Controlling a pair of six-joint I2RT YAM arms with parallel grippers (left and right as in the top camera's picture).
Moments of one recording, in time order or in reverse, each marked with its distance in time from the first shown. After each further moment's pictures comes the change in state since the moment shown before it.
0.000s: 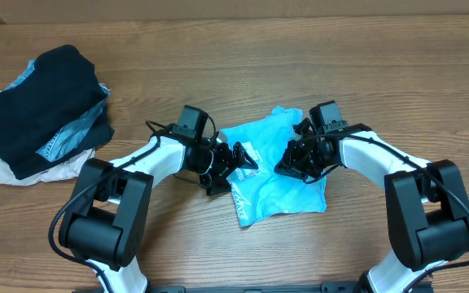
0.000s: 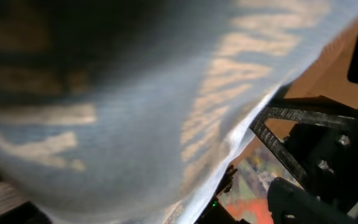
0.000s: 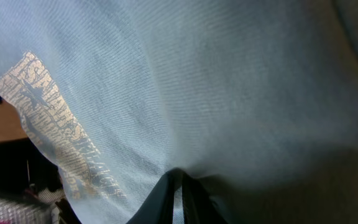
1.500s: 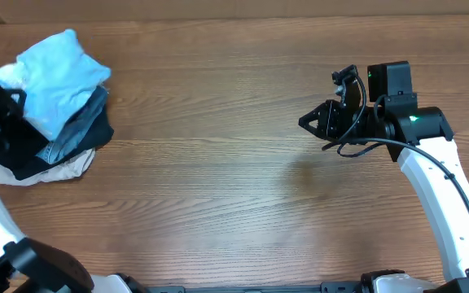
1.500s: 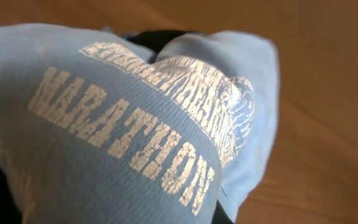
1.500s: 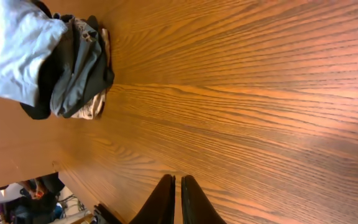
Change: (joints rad) left arm 1.042 -0.293 0.509 -0.291 -0.242 0.737; right arm -0.132 -0.389 0.283 -0.312 -0.041 -0.148
